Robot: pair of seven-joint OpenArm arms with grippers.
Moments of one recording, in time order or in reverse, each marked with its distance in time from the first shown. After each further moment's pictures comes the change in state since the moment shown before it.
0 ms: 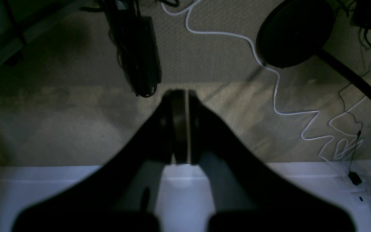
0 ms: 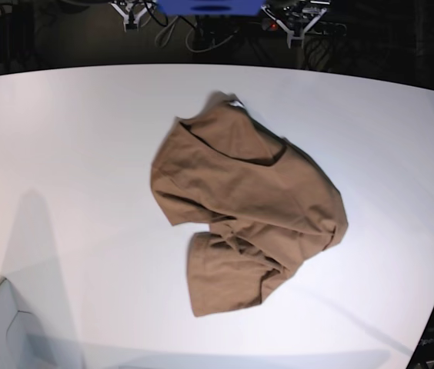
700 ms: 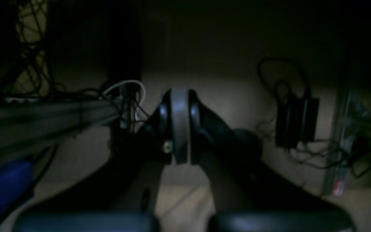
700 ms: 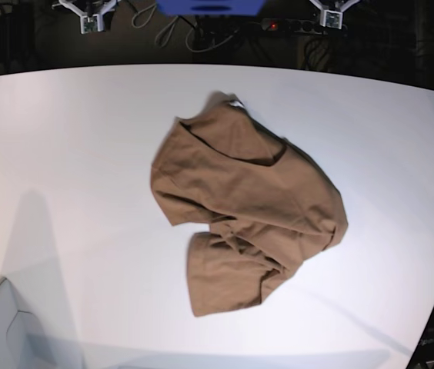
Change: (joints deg) left arm 43.3 -9.2 -0.5 73.8 -0.4 0.6 1.2; right arm -41.3 5.4 0.1 75.9 0.2 0.3 4.0
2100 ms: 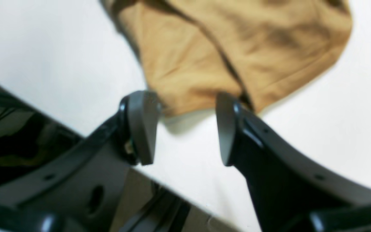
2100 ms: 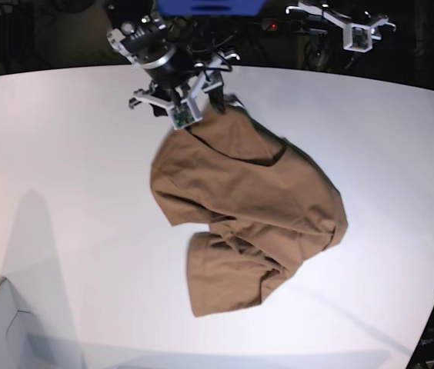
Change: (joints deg) left arm 9.1 1.5 -5.2 31.3 0.0 -0.2 0.4; right arm 23.4 0.1 -28.1 27.3 0.0 0.1 -34.1
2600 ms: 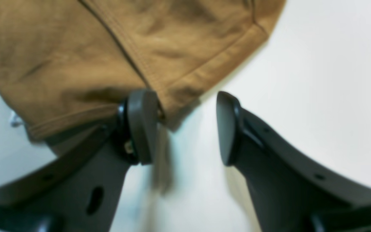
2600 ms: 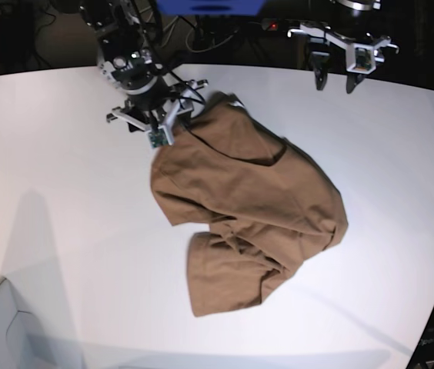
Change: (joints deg) left arm -5.9 0.0 -0.1 0.0 0.0 0.0 0.1; right arm 6.5 -0.2 7.8 -13.9 -0.2 -0.1 1.0
